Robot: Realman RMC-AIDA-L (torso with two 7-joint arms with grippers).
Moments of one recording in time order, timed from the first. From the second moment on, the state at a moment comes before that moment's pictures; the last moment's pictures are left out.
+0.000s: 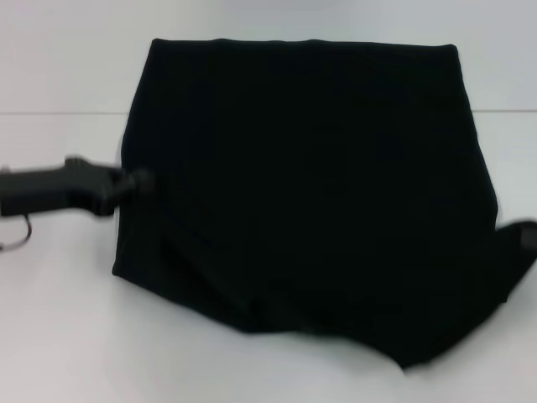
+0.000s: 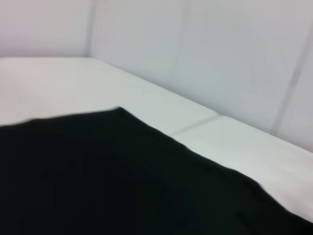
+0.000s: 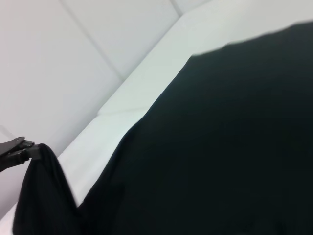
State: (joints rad) left arm -0.68 -2.05 0.21 0.78 2.37 1.62 -1.52; right arm 0.53 1.88 -0.23 -0.55 -2.34 -1.67 1.73
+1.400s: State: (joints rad) left arm -0.90 -2.04 0.47 0.58 2.36 0.73 -1.61; right arm 0.87 1.91 -0.33 -0.37 -2.28 -0.86 1.81
